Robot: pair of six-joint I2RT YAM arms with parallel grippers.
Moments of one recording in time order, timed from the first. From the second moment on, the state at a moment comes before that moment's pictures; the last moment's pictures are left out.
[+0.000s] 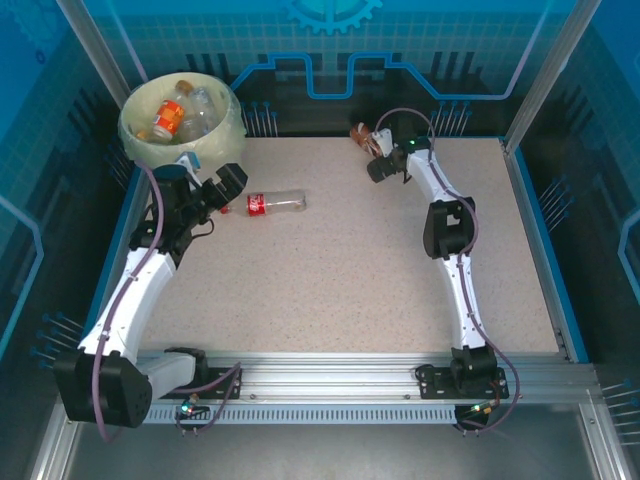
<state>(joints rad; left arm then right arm) -0.03 1.14 0.99 -0.28 0.22 -0.74 0.16 2.75 2.60 -0.79 -0.04 -0.38</state>
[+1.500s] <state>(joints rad) -0.15 1.19 0.94 -0.20 0.29 -0.77 0.24 2.23 1.86 -0.71 -0.11 -0.33</state>
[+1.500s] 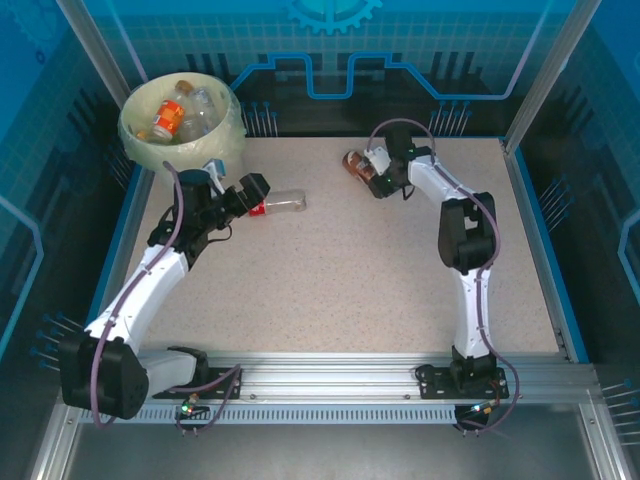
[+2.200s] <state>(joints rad) -0.37 1.47 0.94 0.16 0.47 -0.85 0.41 1.59 1.07 -0.20 -0.62 0.18</state>
